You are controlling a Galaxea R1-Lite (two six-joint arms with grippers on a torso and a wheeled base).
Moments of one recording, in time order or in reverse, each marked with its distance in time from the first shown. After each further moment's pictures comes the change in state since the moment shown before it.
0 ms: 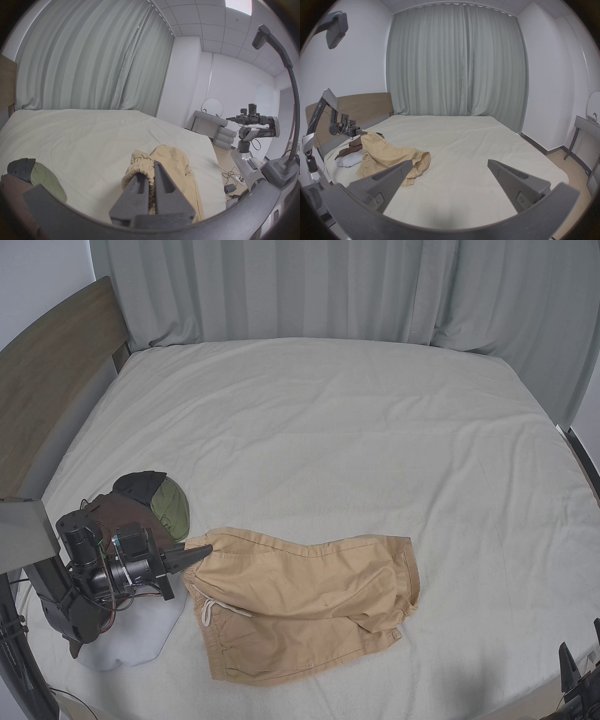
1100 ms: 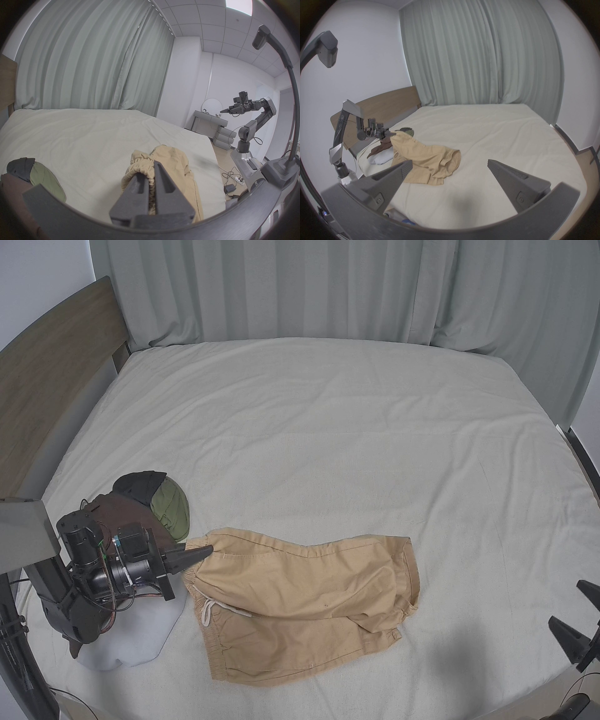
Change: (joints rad) left arm -0.003 0.002 0.000 0.001 0.000 -0.001; right arm 0.092 0.497 -0.200 -0.137 0.244 0.010
